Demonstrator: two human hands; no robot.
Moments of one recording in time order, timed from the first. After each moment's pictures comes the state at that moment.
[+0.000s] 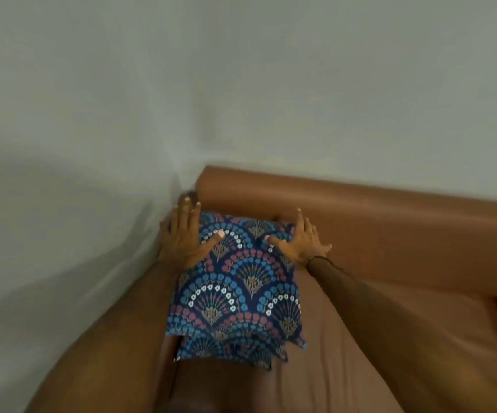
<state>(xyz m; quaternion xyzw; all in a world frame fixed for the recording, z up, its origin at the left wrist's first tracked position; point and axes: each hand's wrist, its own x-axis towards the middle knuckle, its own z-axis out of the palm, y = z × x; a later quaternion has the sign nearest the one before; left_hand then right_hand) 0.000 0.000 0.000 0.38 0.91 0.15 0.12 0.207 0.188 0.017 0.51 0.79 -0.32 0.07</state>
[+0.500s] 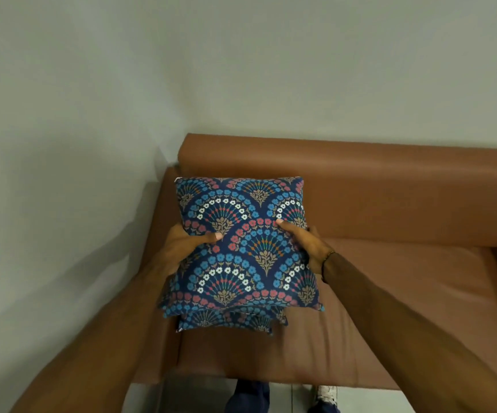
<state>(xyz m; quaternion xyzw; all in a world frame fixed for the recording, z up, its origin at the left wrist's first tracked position) 0.022 -0.027 -0.081 0.07 0.79 0.42 0.45 0.255 0.165 -0.064 0.57 0.41 -0.71 -0.03</state>
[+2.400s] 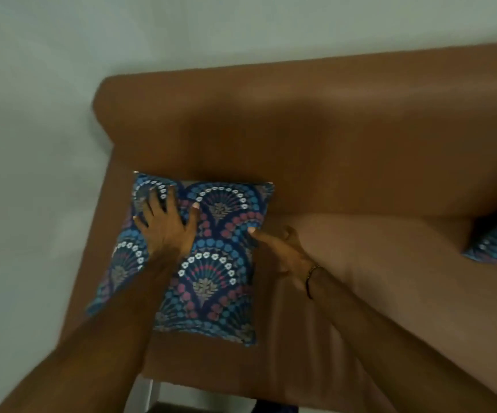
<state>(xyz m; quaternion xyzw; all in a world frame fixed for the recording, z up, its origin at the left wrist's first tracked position) 0.131 0.102 -0.230 0.26 0.96 0.07 0.11 0.333 0.230 -0.192 0.50 0.40 -0.77 0.04</state>
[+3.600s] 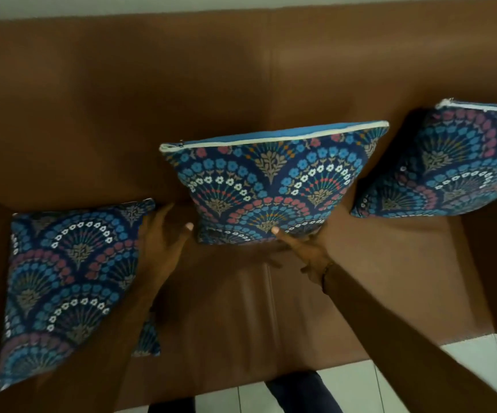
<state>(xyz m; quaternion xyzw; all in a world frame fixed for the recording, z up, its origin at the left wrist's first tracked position) 0.259 0.180 -0.315 0.29 0.85 0.32 0.29 0.512 0.324 -0.271 0.68 0.32 -0.66 -0.02</state>
